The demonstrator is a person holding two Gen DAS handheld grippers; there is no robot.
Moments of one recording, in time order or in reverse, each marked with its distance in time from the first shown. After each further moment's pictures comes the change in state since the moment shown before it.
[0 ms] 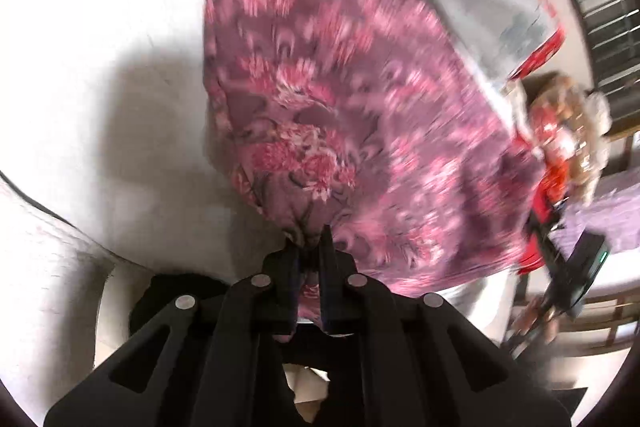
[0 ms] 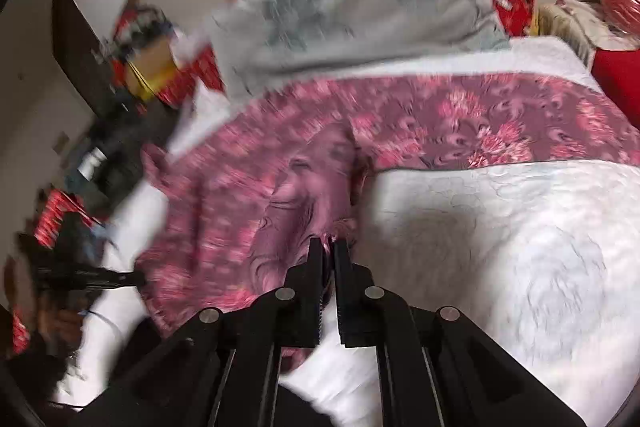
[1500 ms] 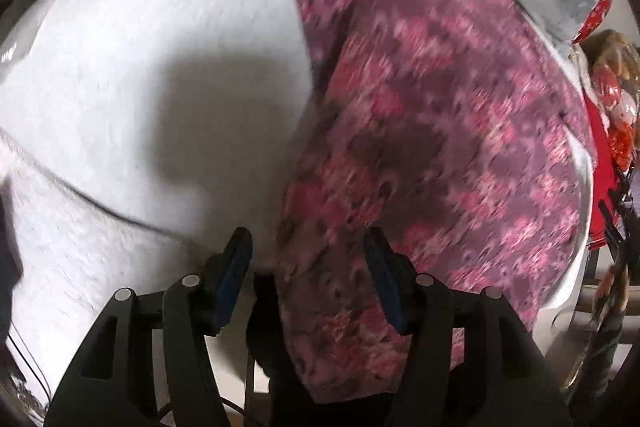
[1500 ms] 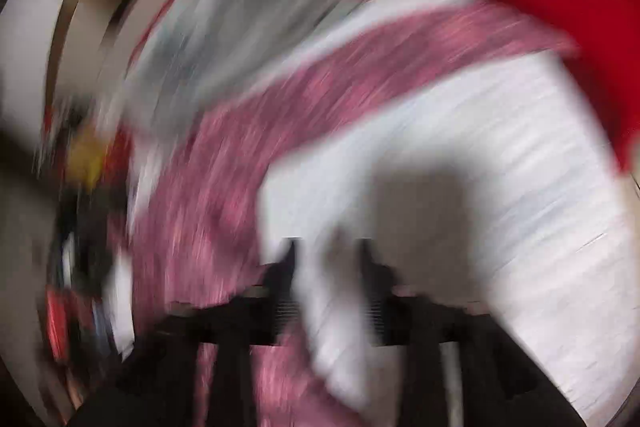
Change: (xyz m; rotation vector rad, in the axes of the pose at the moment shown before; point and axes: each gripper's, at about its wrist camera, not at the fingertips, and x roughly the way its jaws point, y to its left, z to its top) left arm 0.020 0.042 0.026 0.105 0.072 0.302; right arm -0.034 -0.101 -0.009 0.458 -0.066 -0.211
